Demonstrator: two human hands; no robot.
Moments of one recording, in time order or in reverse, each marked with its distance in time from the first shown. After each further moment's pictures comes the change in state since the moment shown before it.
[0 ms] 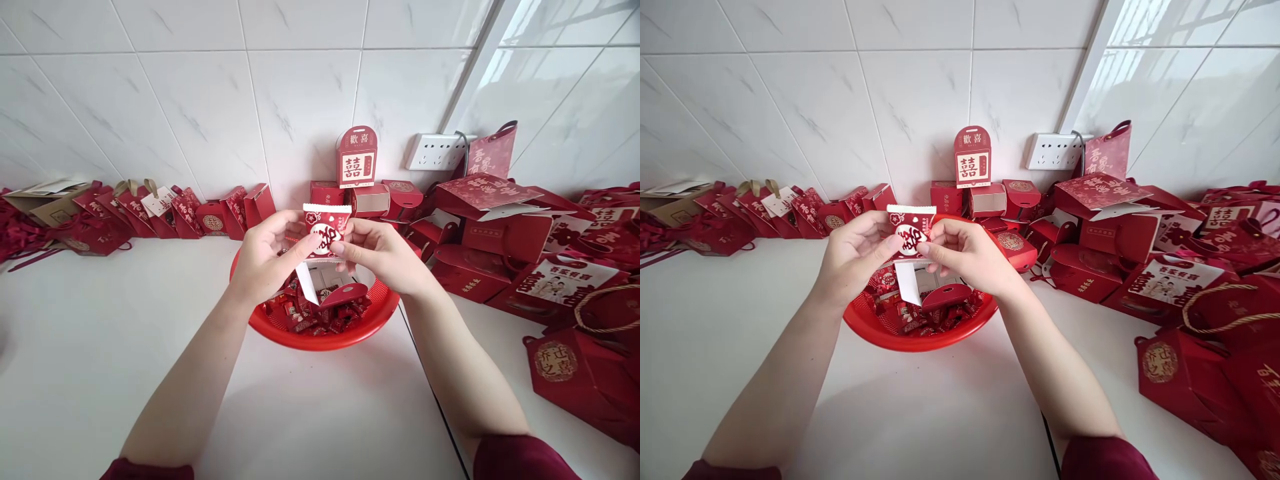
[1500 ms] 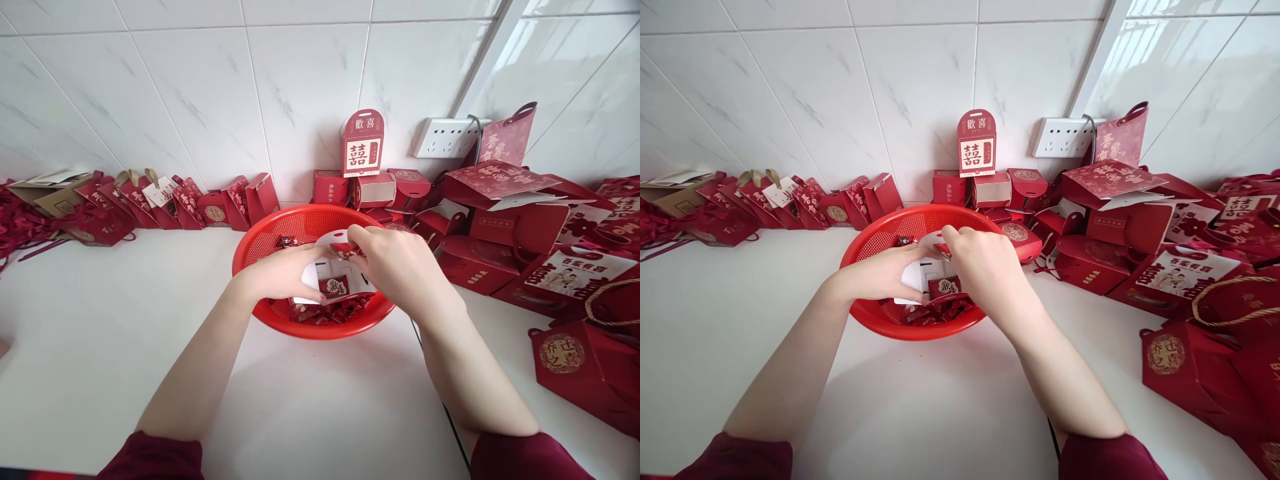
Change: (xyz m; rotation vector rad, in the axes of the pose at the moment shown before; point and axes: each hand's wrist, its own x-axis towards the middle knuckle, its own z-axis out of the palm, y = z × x) left_hand 0.004 -0.029 -0.010 0.696 -0.720 -0.197; right_hand -0.023 -0.015 0.015 -1.496 0.145 0.042
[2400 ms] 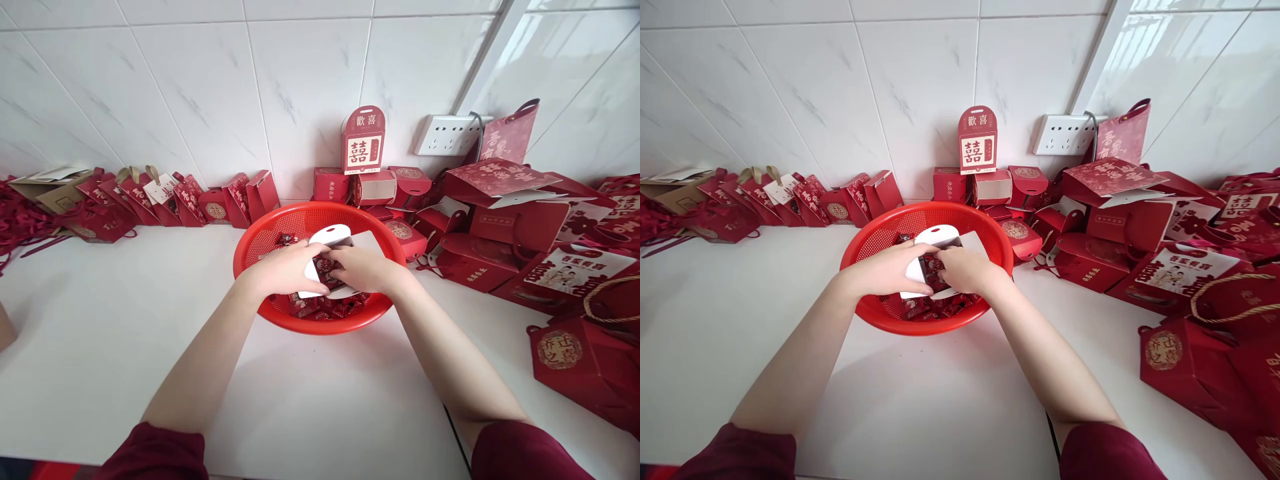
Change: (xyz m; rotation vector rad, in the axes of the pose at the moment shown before) left_hand 0.004 0.000 0.007 0.141 -0.033 -0.207; right_hand 0.031 0.002 0.055 0.323 -0.567 -0.059
